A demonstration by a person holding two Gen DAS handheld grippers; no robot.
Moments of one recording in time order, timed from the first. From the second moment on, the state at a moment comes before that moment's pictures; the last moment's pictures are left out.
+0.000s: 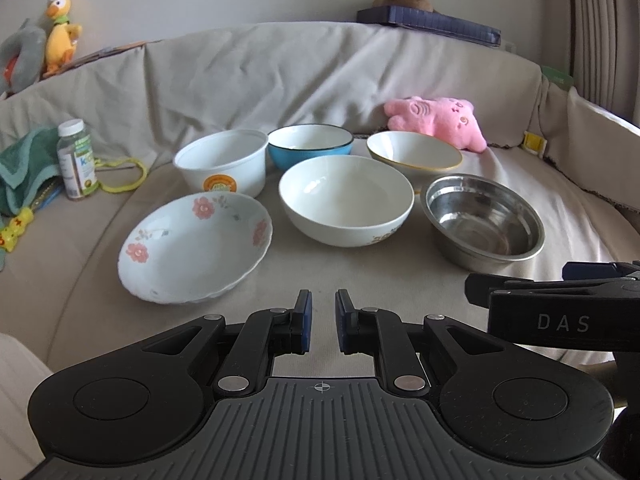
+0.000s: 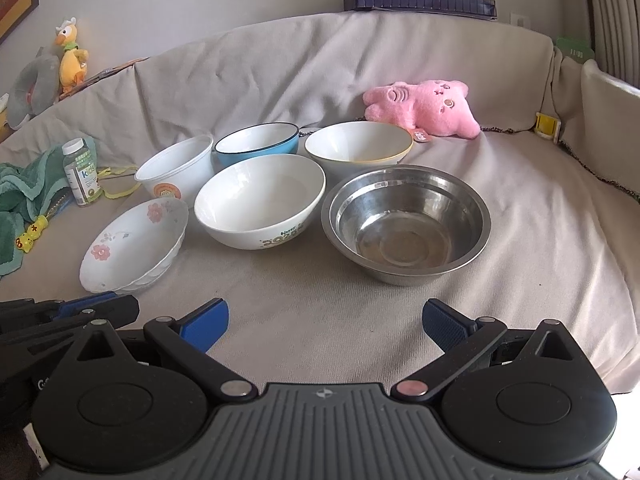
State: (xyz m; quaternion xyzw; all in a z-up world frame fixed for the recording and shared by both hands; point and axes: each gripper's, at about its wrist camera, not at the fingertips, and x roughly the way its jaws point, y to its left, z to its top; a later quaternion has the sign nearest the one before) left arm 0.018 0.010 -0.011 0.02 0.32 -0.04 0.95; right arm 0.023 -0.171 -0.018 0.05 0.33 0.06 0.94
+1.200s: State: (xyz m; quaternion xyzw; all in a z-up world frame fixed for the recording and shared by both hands) left arm 0.232 0.277 -0.046 -0.13 0.45 -0.11 0.88; right arm 0.169 0.005 -0.035 0.04 0.43 0.14 0.89
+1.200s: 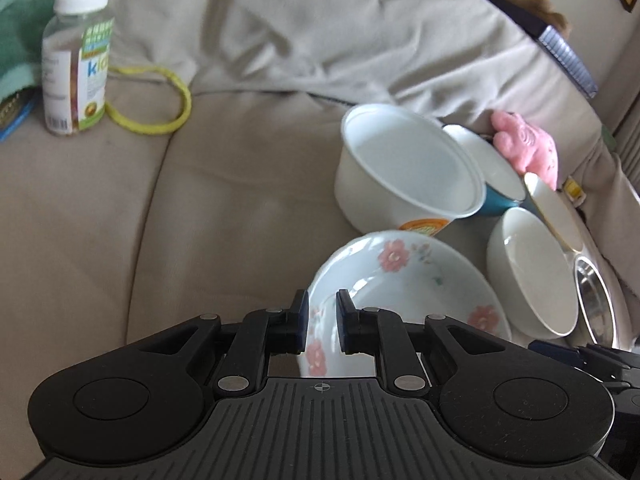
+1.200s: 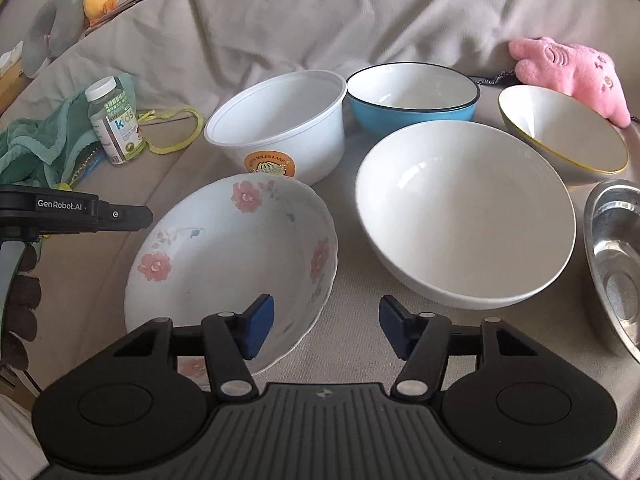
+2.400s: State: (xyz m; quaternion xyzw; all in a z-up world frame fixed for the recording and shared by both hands) left arm 0.256 0.134 -0.007 -0.12 0.38 -0.20 0.90; right arm 0.133 -0.086 -0.040 0.08 0.38 0.11 0.92
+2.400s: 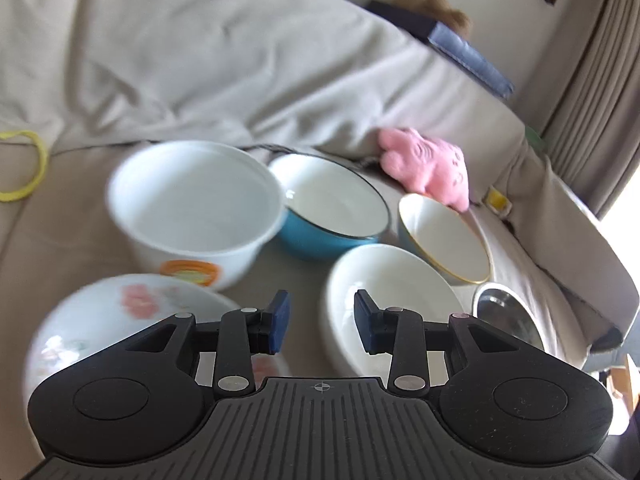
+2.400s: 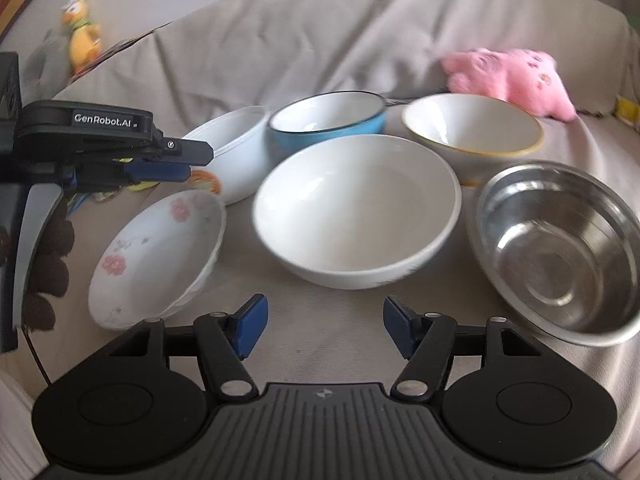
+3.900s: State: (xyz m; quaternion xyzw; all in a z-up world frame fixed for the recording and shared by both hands) left arm 0.256 0.046 -0.051 -0.04 0.47 -0.06 0.88; right arm 0.170 -0.143 -0.047 0.17 0.40 0.13 0.89
